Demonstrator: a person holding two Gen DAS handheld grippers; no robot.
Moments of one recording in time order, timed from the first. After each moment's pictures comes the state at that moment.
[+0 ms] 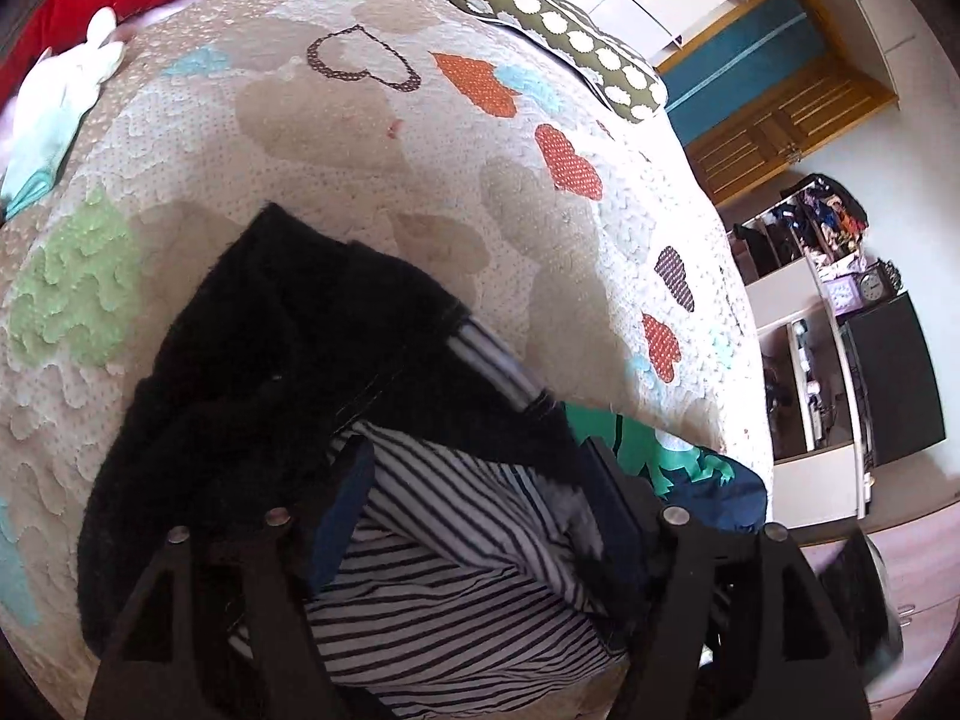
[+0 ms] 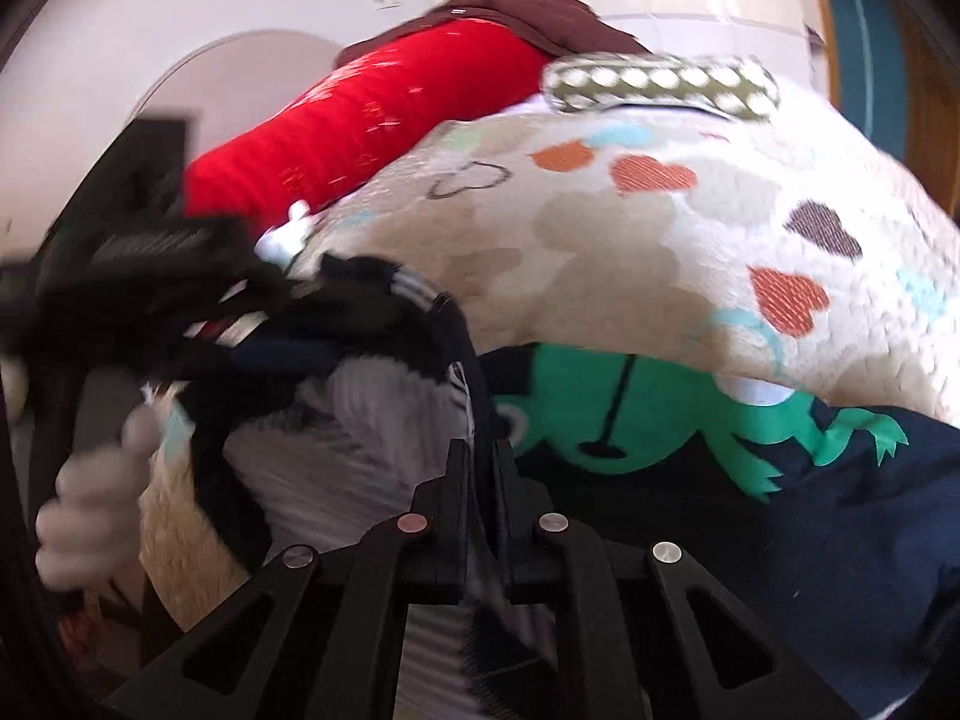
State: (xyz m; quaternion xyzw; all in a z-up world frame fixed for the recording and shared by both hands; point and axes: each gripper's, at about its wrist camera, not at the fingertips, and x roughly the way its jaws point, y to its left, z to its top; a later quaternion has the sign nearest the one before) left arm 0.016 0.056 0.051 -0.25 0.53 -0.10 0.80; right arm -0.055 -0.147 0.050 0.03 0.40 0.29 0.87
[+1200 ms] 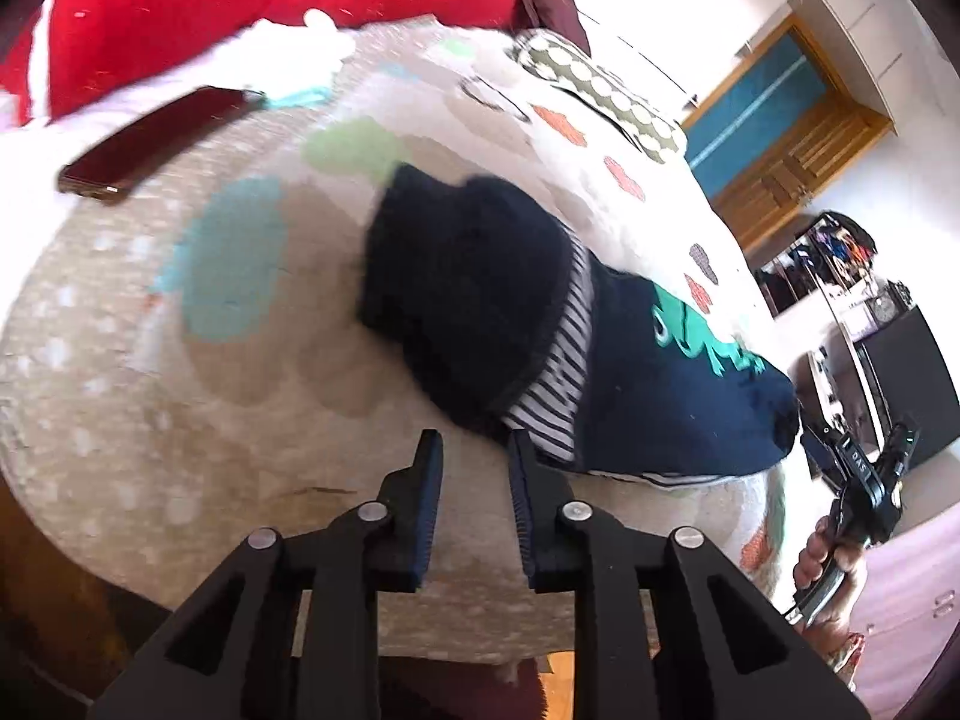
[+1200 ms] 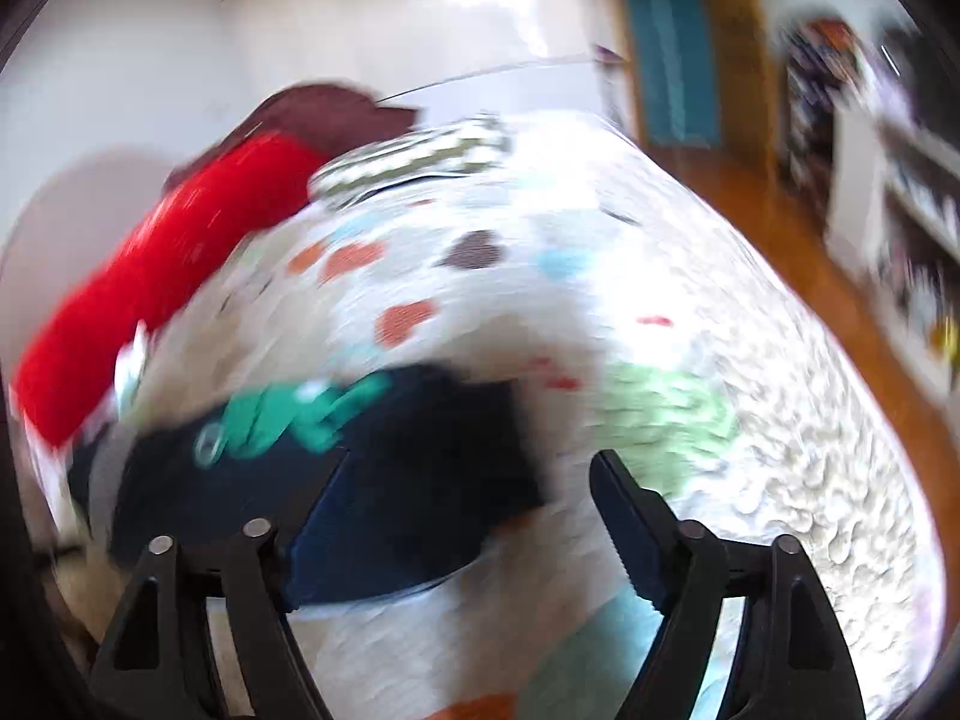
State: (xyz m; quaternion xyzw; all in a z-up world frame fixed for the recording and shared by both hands) left arm -0.164 0.126 0.048 -0.25 0.46 -0.03 0.85; right arm -0.086 -0.361 0.062 0.14 0.36 0.07 0.92
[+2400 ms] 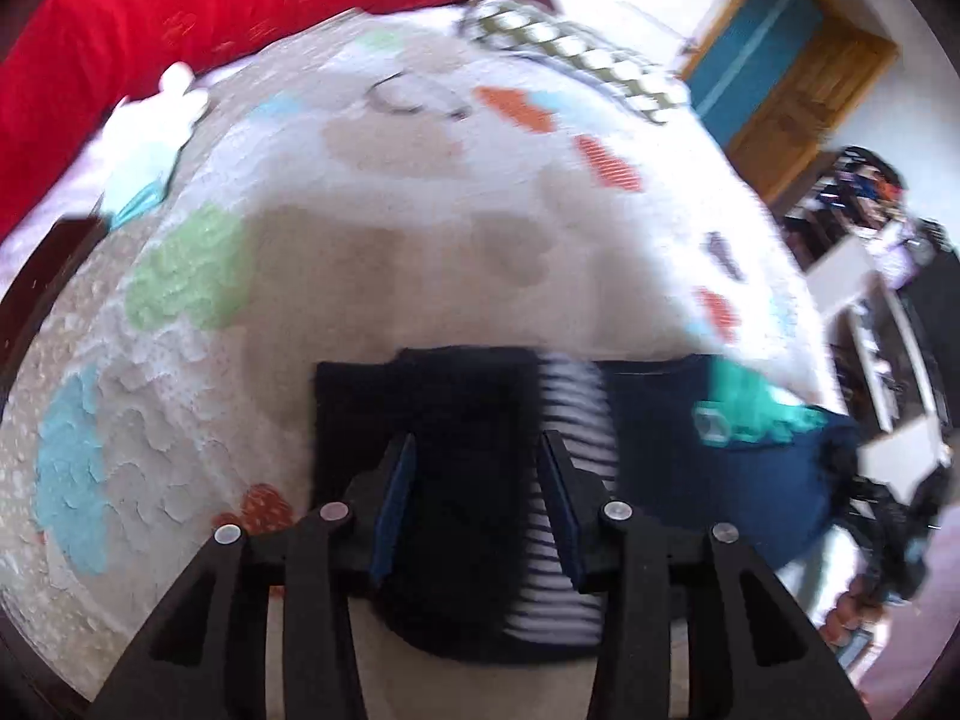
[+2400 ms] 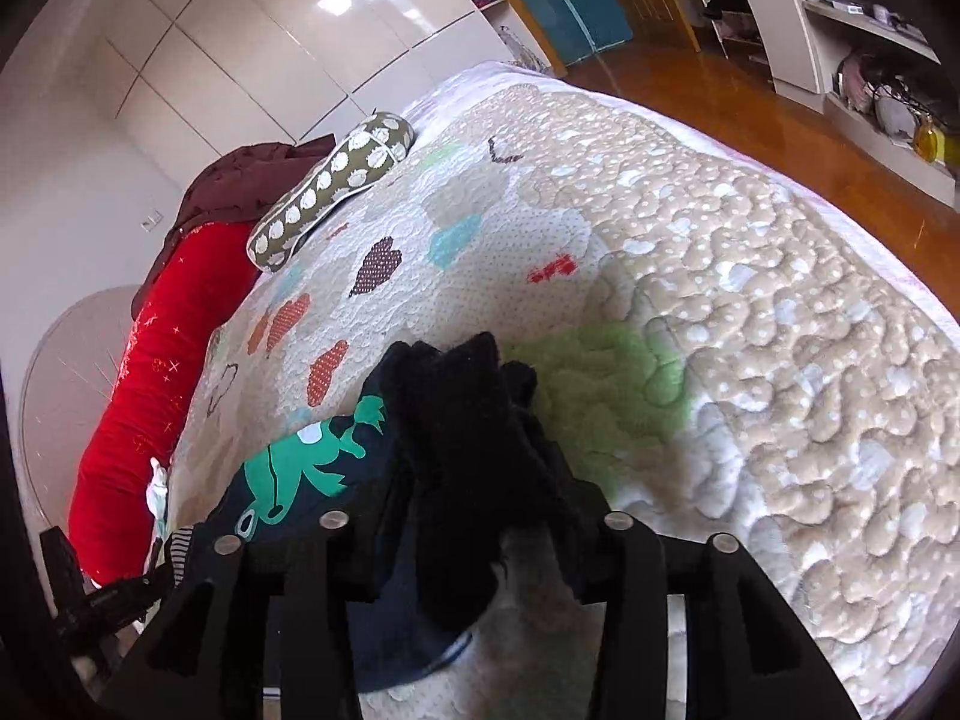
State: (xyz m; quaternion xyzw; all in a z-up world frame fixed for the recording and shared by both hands) left arm -0.037 0.052 0.068 -0.17 0.49 -0.06 0.85; right arm -0.074 -0.416 0.027 0.30 0.38 0.05 0.87
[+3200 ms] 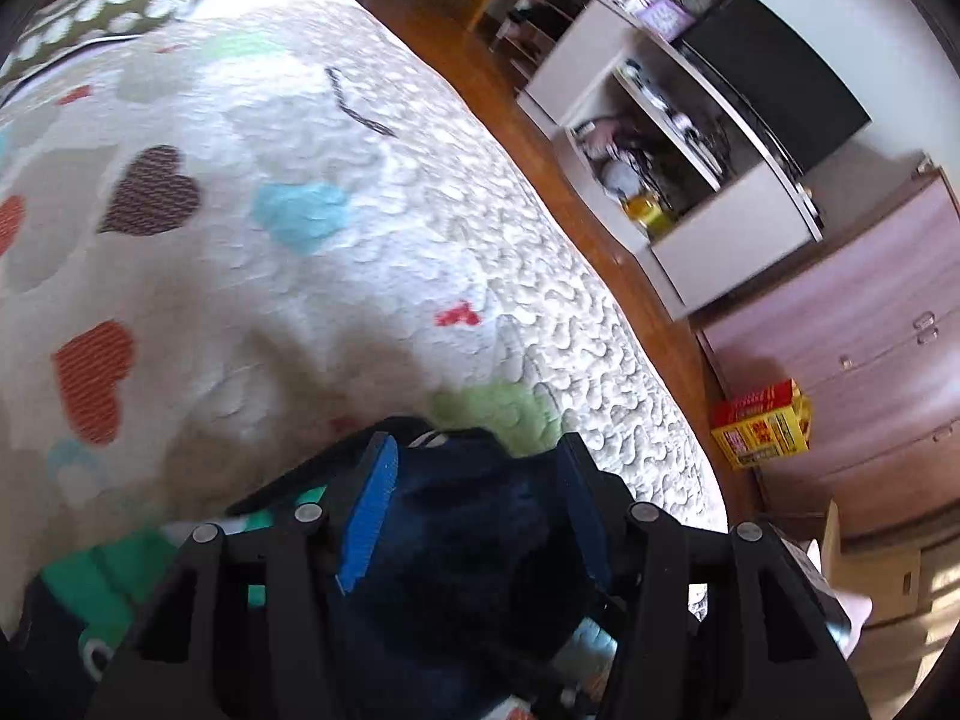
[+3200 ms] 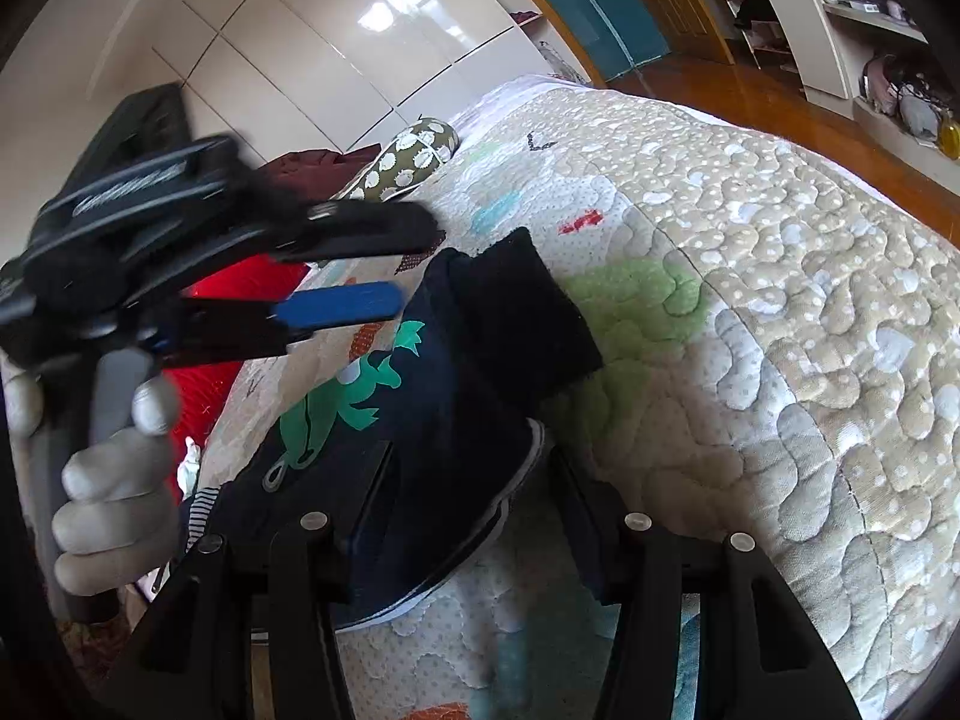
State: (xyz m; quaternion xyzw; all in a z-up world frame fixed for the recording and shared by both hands) left arm 0.074 -0.302 0.061 -0.02 0.57 -0.37 0.73; right arm -0.110 -0.398 0.006 0.31 0.34 0.09 0.88
